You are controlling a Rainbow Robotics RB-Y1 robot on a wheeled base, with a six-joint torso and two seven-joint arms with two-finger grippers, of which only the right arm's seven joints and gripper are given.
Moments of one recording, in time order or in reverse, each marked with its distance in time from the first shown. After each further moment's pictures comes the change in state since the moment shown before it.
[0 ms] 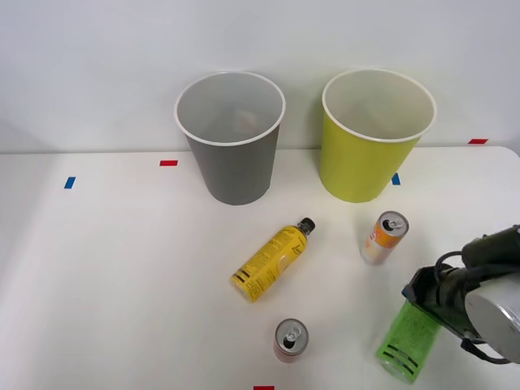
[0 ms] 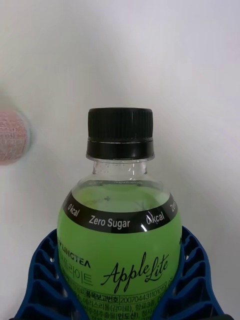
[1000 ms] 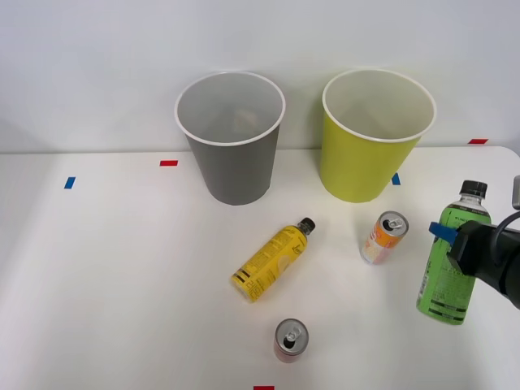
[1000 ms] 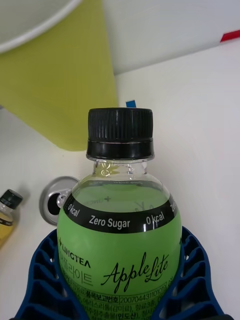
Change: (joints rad) arm 0.159 0.188 -0.327 -0.278 -0.080 -0.345 0.713
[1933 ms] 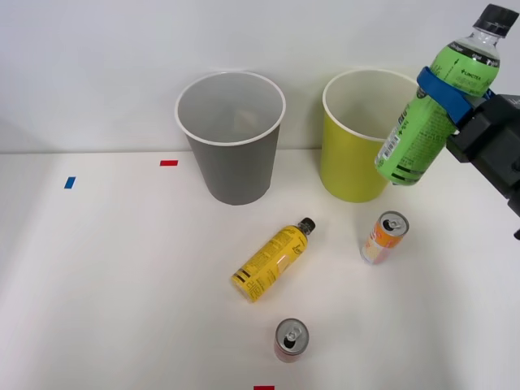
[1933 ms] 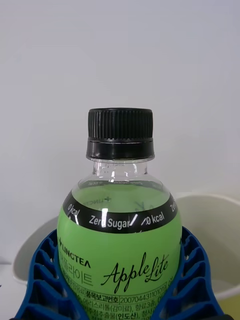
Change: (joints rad) arm -0.237 0.201 -0.144 0.095 -0.506 -0.474 0.485
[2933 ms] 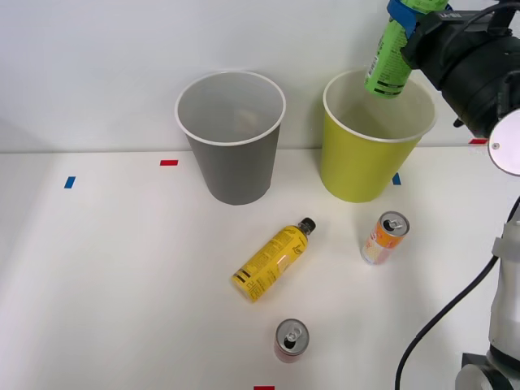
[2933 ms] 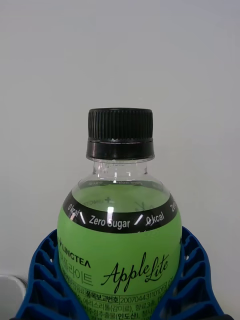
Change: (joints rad) arm -0.480 -0.065 0.053 0.603 0.174 -0.243 0.194
